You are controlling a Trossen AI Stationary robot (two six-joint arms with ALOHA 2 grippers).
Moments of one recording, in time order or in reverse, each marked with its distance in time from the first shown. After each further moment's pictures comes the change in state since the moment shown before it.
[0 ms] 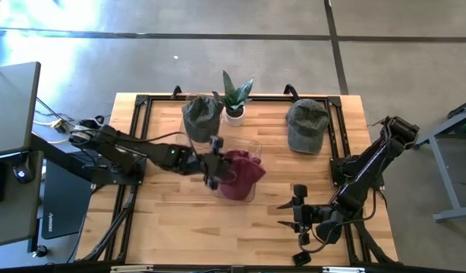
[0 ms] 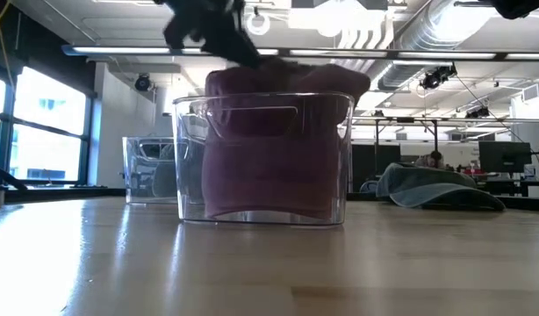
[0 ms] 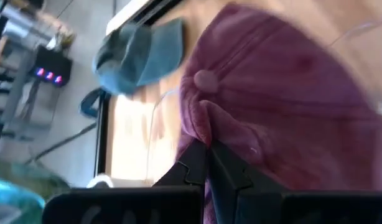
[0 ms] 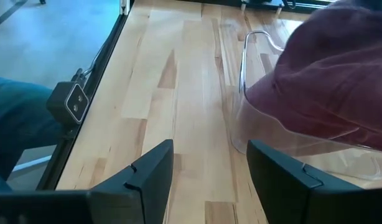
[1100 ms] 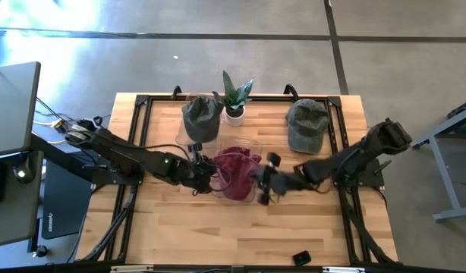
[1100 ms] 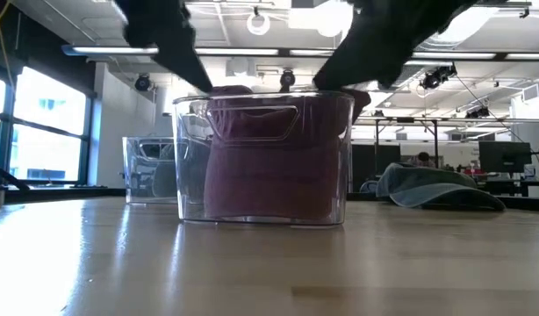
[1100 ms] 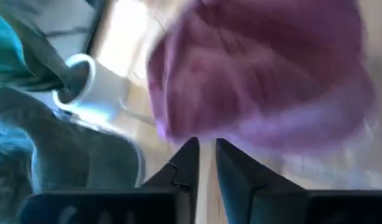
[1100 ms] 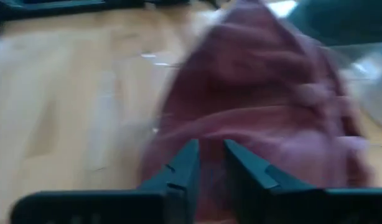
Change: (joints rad) left arm -0.104 -0.032 -0.022 -0.369 -0.164 -0.630; right arm -0.498 0.123 0.000 0.240 -0.214 -0.134
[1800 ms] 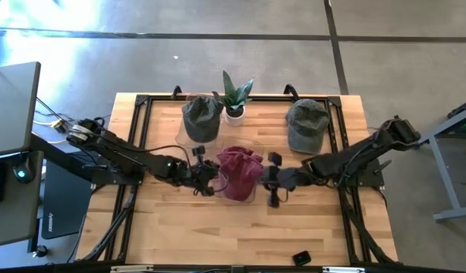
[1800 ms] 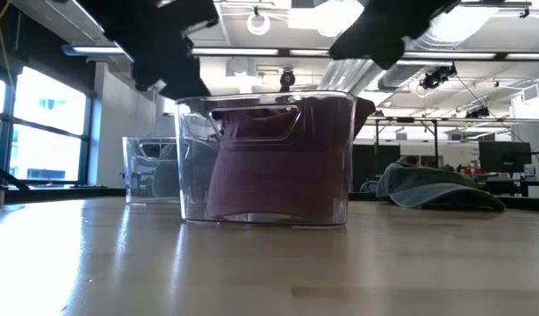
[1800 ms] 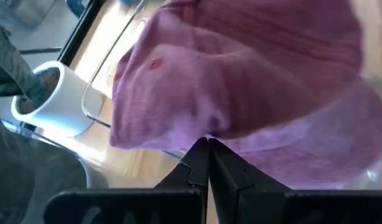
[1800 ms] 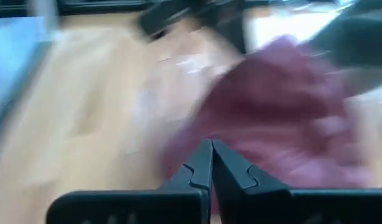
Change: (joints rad) left arm 0.024 0.014 -0.226 0.438 0.020 0.059; right arm -0.042 -0.110 0.000 -0.068 -0.143 -0.121
